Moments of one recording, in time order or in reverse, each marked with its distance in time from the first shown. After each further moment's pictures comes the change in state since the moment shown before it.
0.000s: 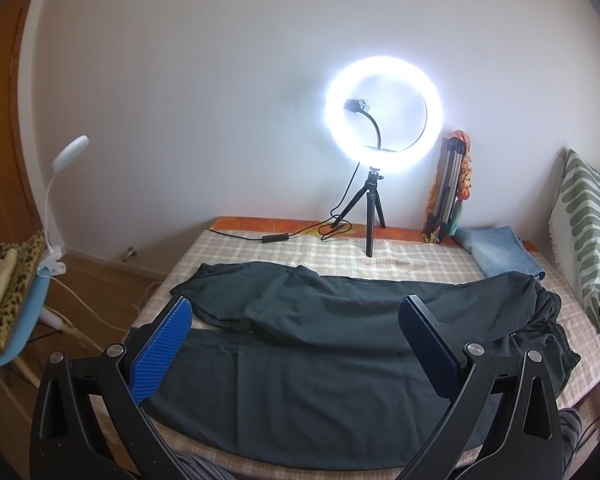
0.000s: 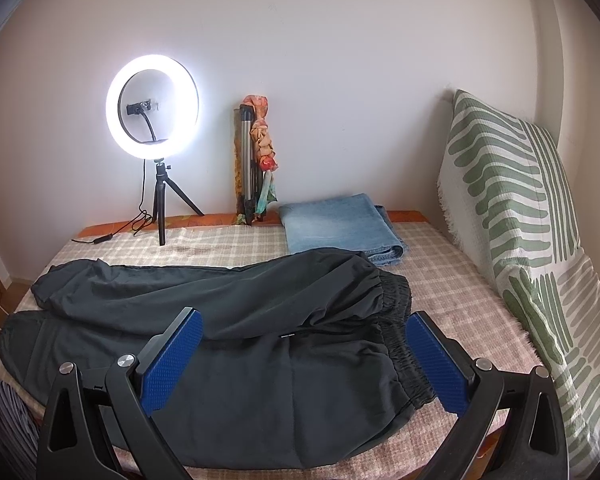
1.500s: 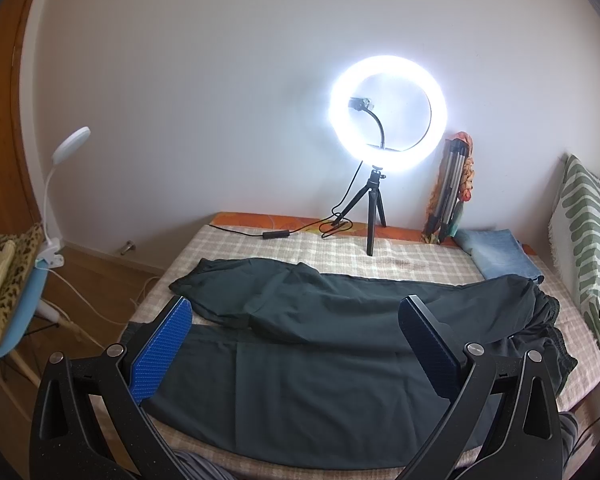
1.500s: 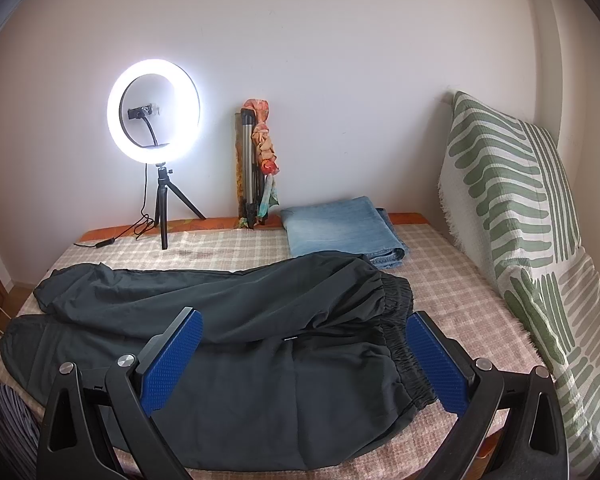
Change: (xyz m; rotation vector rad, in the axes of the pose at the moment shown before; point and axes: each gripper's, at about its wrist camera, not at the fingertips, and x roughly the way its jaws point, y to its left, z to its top) left arm 0.000 0.004 0.000 -0.023 0.009 -0.010; right arm -0.002 0.004 0.001 0.007 -0.011 0.004
